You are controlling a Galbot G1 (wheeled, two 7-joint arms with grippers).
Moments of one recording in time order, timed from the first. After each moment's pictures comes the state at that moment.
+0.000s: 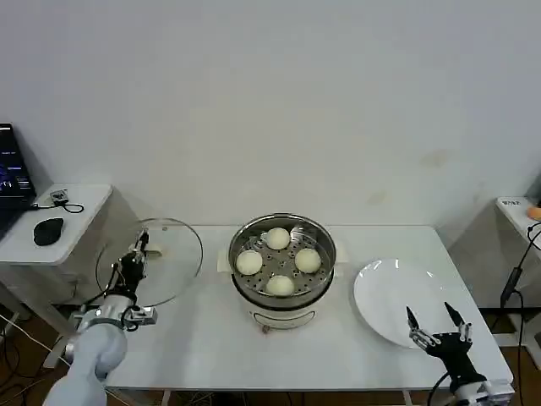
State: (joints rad) left arm 1.12 -1.10 -0.53 -1.64 1.16 0.03 -0.10; right arm -1.65 1.42 0.93 2.02 0.23 -0.01 -0.33
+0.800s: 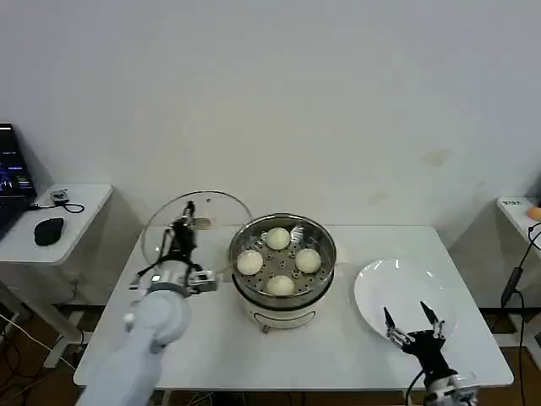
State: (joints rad) left arm 0.92 -1.17 -0.20 -1.88 1.22 0.43 0.23; right arm -1.60 1.49 0.85 1.98 0.10 0.00 -0.32
